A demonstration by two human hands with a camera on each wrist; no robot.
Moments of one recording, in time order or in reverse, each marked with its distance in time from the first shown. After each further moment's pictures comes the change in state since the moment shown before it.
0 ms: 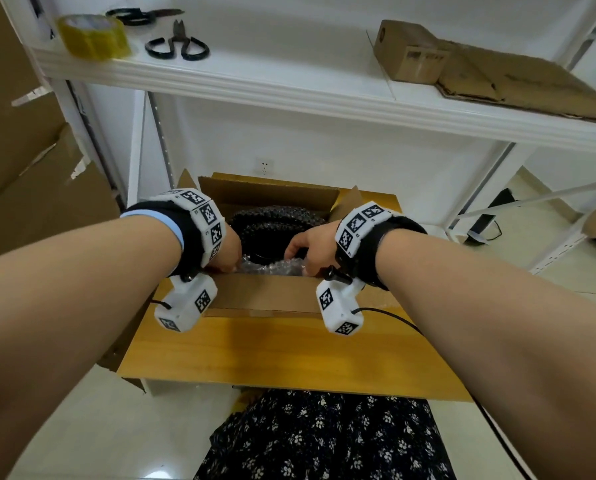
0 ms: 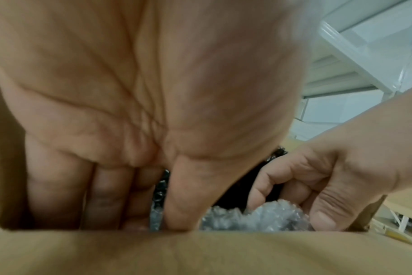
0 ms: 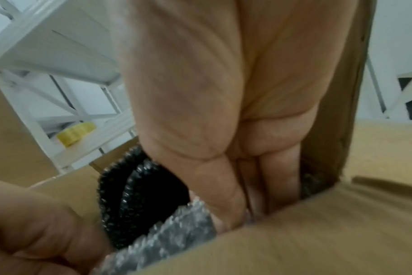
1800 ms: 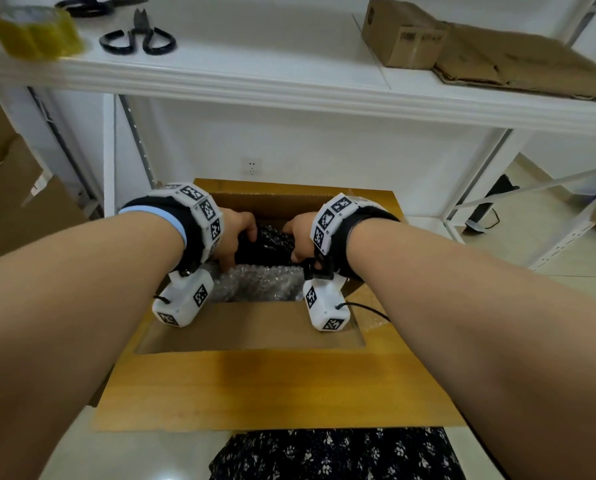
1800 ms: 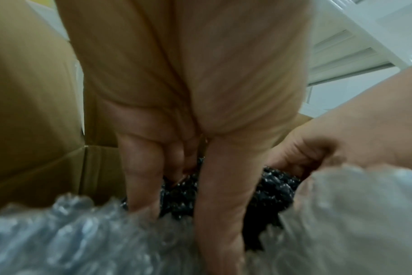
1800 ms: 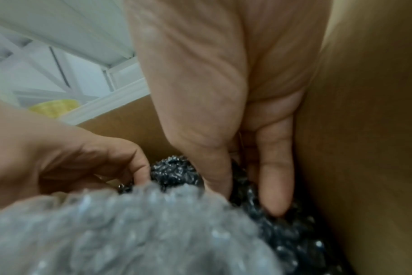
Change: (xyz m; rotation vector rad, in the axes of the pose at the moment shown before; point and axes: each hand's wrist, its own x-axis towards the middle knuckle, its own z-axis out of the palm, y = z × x) left_hand 0.073 -0.006 -0.041 -0.112 0.093 0.100; right_hand 0.063 0.014 -0.030 -0.205 0.157 0.143
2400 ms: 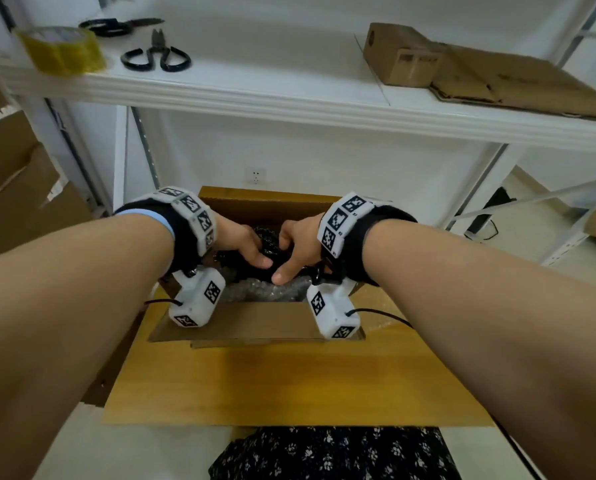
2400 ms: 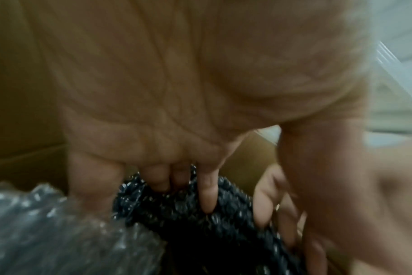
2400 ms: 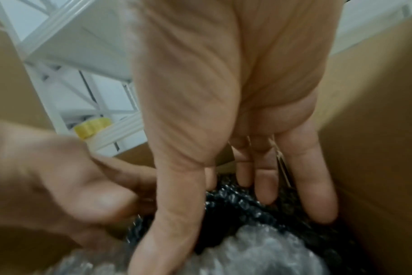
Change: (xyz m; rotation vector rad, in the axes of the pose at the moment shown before) left_hand -0.022 -0.001 0.002 -0.552 -0.211 0.007; right_hand -0.029 -0.006 -0.006 0.194 -0.047 -0.109
